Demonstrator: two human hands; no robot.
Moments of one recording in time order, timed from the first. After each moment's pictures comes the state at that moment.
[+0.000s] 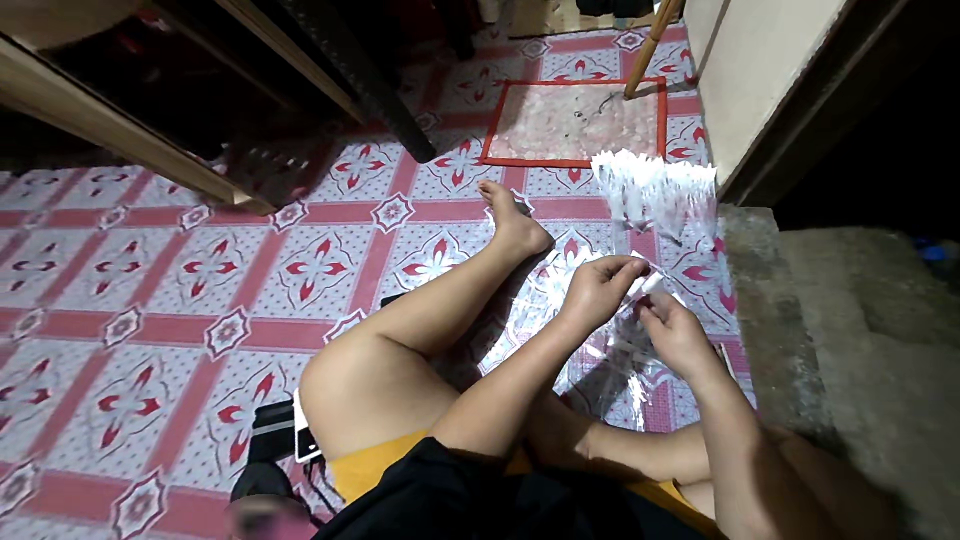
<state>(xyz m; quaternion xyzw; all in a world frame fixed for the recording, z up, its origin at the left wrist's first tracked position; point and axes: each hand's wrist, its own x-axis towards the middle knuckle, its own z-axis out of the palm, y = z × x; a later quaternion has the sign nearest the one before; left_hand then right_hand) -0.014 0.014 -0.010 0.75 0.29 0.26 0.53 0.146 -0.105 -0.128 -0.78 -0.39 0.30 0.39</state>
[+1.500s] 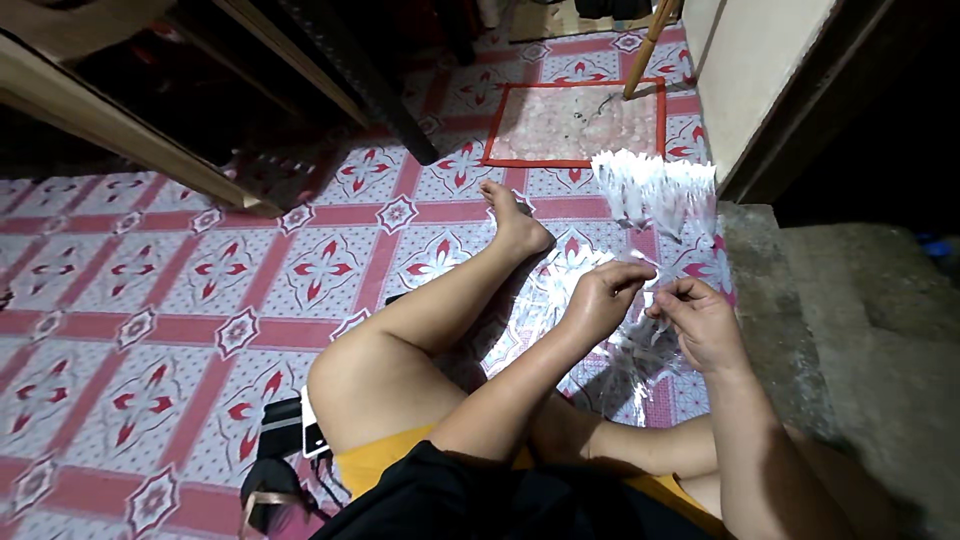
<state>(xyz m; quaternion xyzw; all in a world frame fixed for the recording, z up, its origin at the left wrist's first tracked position) -0.017 0.000 -0.025 0.83 0.24 0.29 0.41 0.148 -0.115 -0.107 -0.53 -0.36 0.36 0.68</state>
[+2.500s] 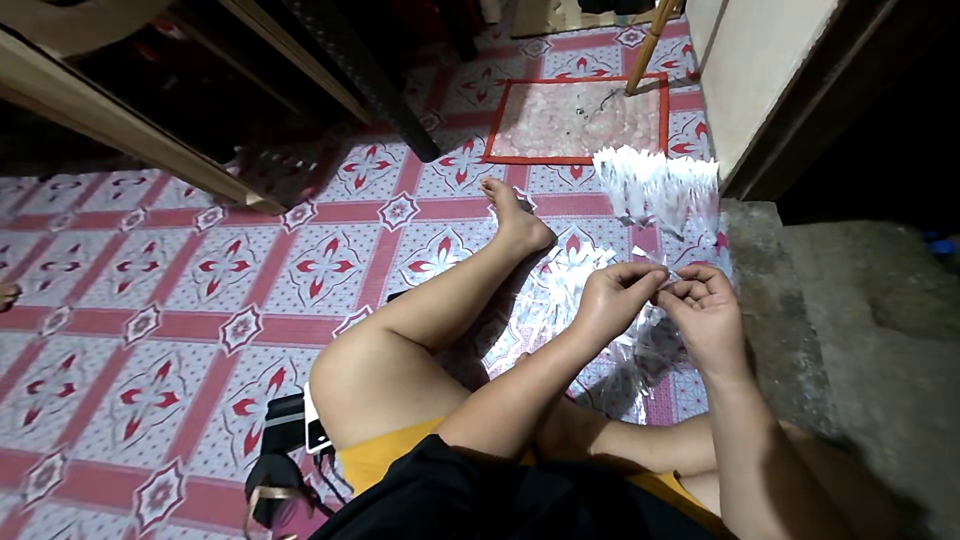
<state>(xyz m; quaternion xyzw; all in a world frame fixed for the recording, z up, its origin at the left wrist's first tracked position) -0.006 -0.017 -0.009 0.70 0.28 0.29 0.58 0.122 -0.117 -0.073 -0.56 -0.37 0.25 0.70</state>
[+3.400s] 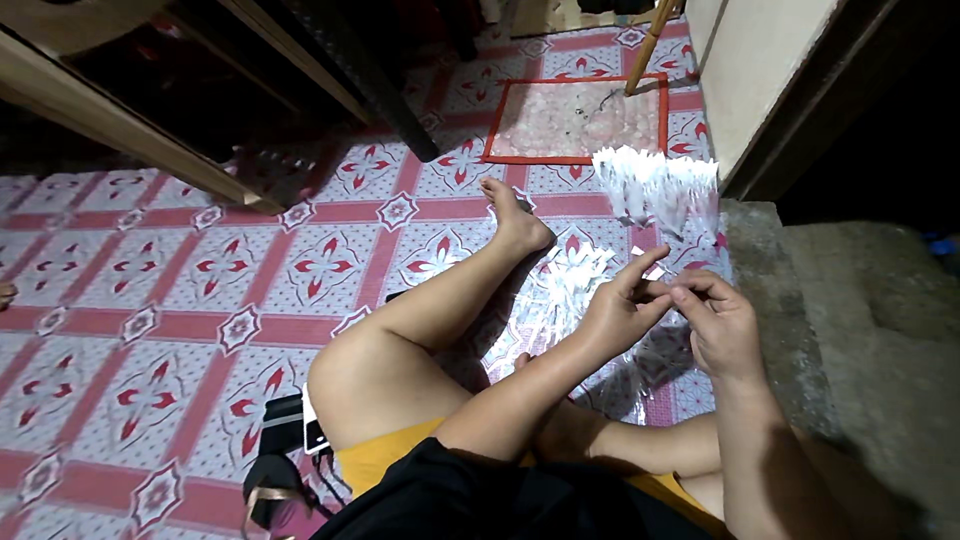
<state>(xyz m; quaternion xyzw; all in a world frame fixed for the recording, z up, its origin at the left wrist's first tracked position) 0.008 -0.019 -0.063 0.76 0.18 0.32 0.54 0.144 -0.122 -0.089 -0.52 -0.43 0.24 0.70</state>
